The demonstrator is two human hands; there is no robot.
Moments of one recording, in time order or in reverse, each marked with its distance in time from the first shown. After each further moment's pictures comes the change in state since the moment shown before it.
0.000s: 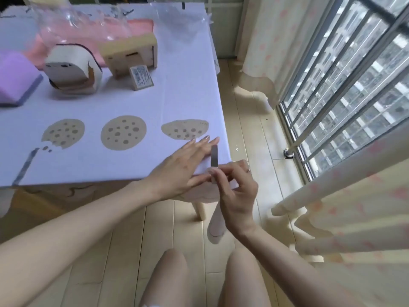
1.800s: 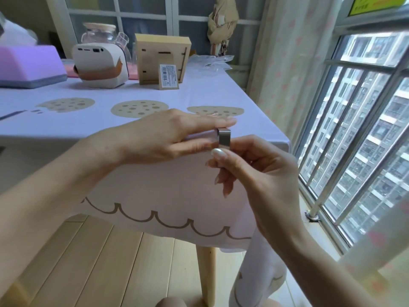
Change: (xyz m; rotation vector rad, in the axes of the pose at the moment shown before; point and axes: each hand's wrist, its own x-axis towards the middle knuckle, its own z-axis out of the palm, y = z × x) left_hand -0.040 -0.036 -0.026 0.199 0.078 0.197; right_hand -0.026 0.038 0.033 0.414 -0.314 -0.230
